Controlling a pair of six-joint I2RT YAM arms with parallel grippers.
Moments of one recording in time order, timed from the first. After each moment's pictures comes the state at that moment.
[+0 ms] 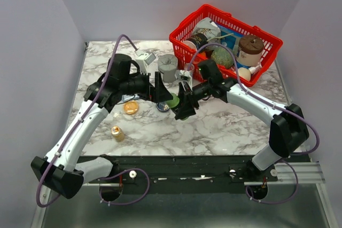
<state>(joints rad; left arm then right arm) -0.46 1.17 1.26 -0.67 0.64 -0.37 0.62 1.60 1.20 -0.33 -1.25 -0.26</state>
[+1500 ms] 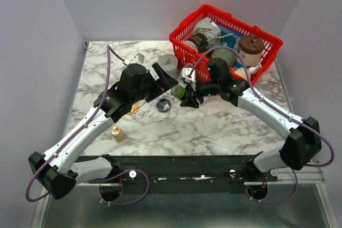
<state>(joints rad) -0.67 1.11 1.17 -0.51 -0.01 -1.04 0.62 1.44 1.19 -0.39 -0.70 -0.54</state>
